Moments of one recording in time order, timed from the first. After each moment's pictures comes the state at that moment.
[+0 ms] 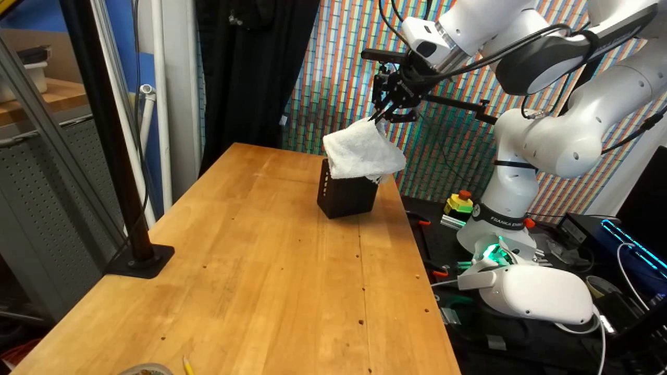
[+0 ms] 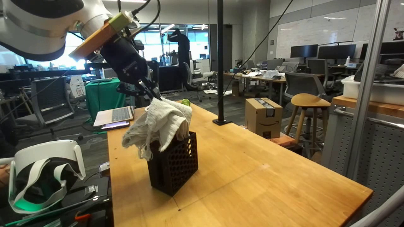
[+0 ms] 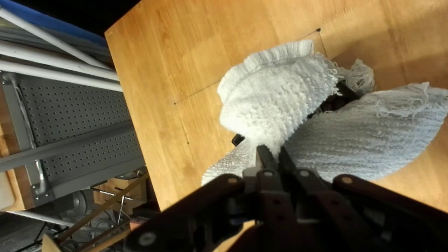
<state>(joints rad) 0.26 -0.77 0.09 -2.78 -0.53 2.36 -0.63</state>
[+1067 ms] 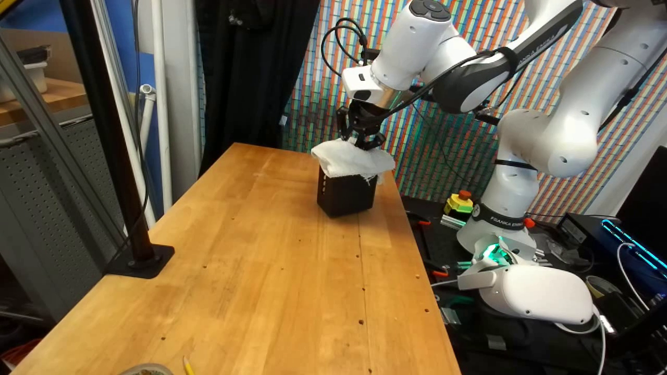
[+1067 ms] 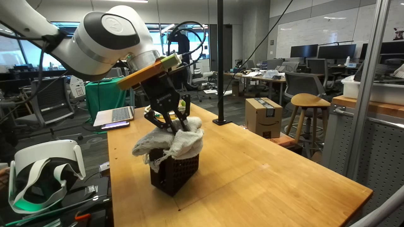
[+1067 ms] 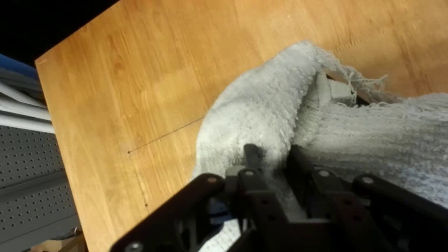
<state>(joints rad) 0.14 -0.37 0.09 -2.63 -0.62 2.40 -0.62</state>
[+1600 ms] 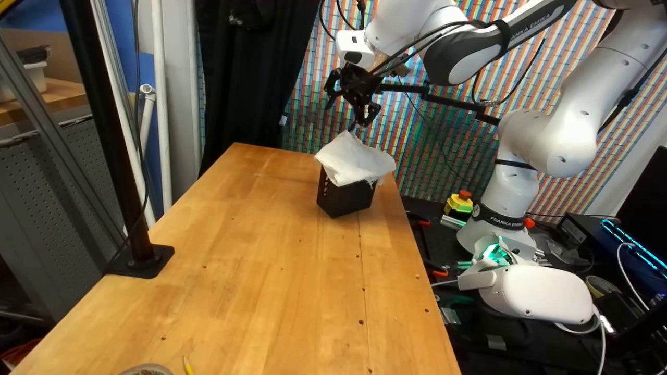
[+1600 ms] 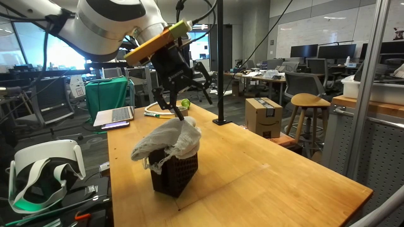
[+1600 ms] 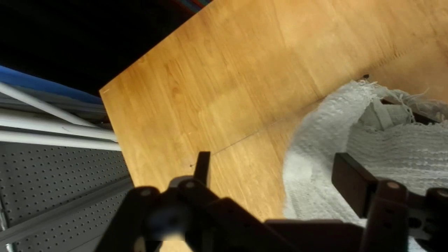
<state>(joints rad) 0.11 -0.39 0.04 -2.52 -0.63 2.34 -0.63</state>
